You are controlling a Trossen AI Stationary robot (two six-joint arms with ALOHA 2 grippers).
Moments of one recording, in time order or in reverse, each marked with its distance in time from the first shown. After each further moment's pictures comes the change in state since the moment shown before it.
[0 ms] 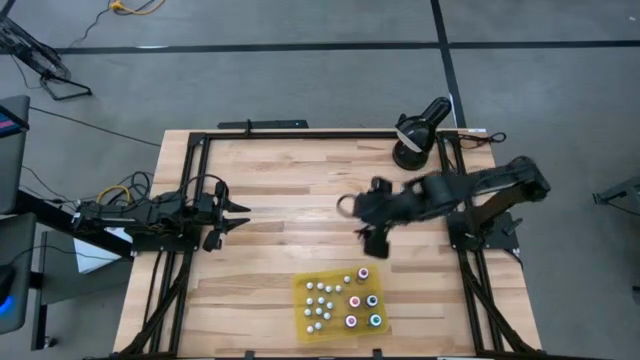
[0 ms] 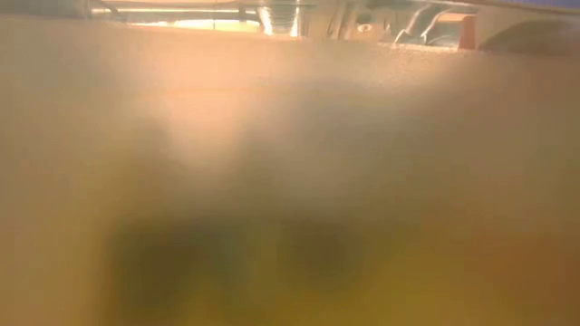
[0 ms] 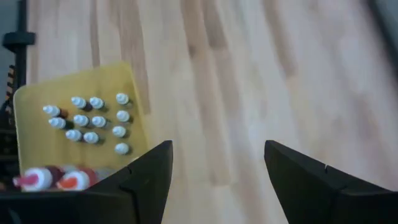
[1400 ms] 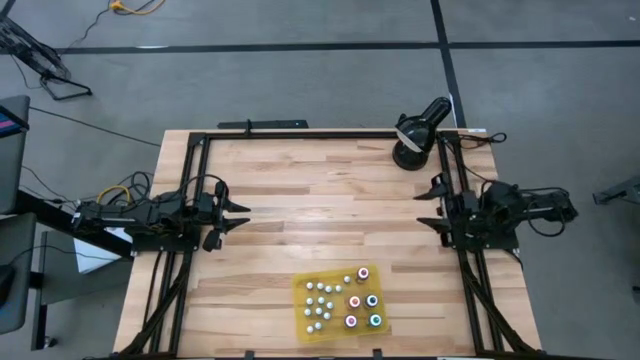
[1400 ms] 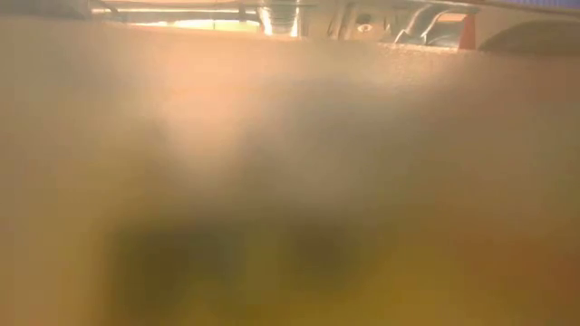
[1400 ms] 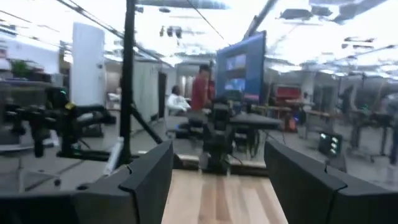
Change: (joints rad) left arm 0.000 0.000 0.000 0.000 0.000 0.000; right arm -0.122 -1.550 -1.504 1.227 -0.196 -0.444
